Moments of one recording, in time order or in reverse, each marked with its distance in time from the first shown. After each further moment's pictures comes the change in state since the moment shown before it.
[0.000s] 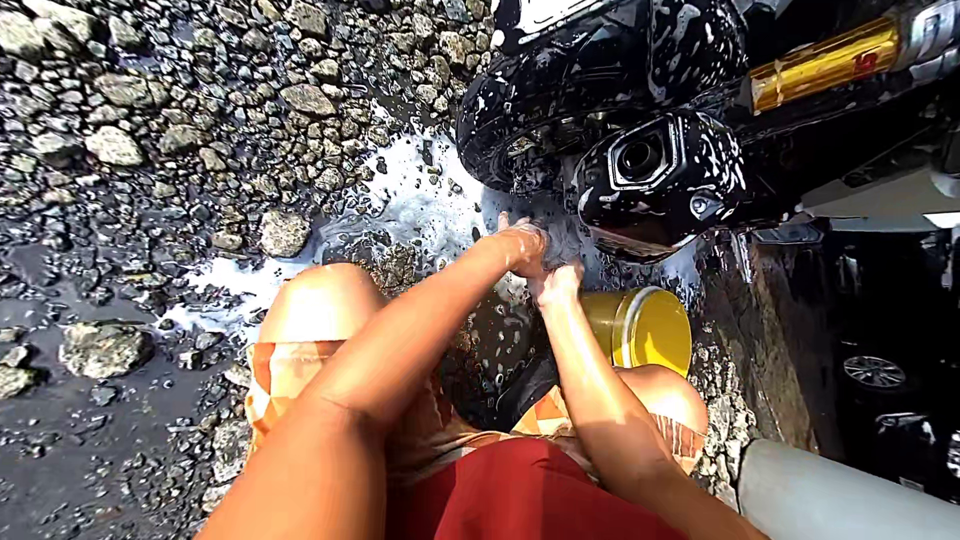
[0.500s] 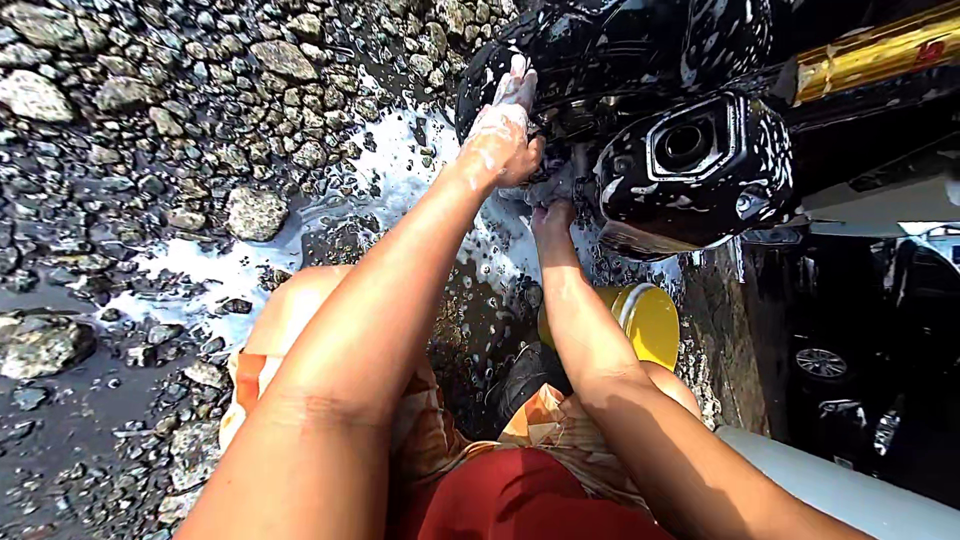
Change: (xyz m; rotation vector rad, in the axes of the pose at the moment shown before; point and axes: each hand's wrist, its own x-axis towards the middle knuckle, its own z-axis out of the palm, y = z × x) left_hand 0.004 -0.073 -0.064 -0.355 0.792 0.010; right_hand 0.074 0.006 0.078 -0.315 0.186 -0.089
